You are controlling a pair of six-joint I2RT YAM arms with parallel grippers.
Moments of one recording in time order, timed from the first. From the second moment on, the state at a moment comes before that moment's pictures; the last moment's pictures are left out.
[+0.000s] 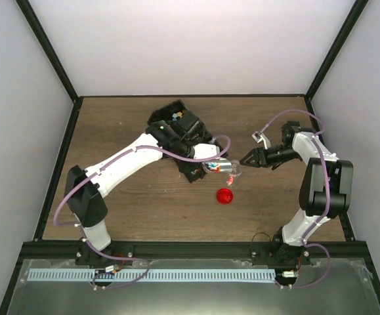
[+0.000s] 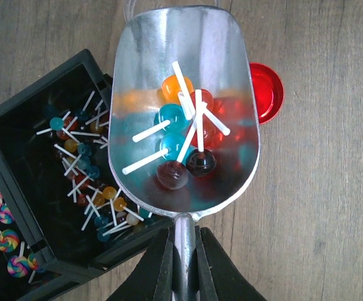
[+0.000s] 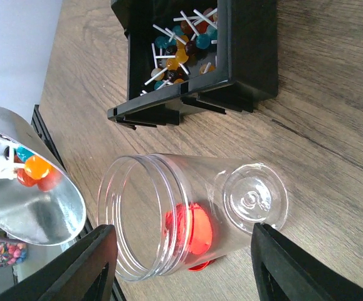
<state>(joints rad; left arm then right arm) -0.81 1.75 1.65 -1.02 0.21 0.68 -0.11 1.69 1.16 -1.06 -0.94 -0.53</state>
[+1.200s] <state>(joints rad) -0.87 1.89 1.88 -1.21 0.10 0.65 -0.09 1.68 1.14 -1.05 -0.91 -0.56</state>
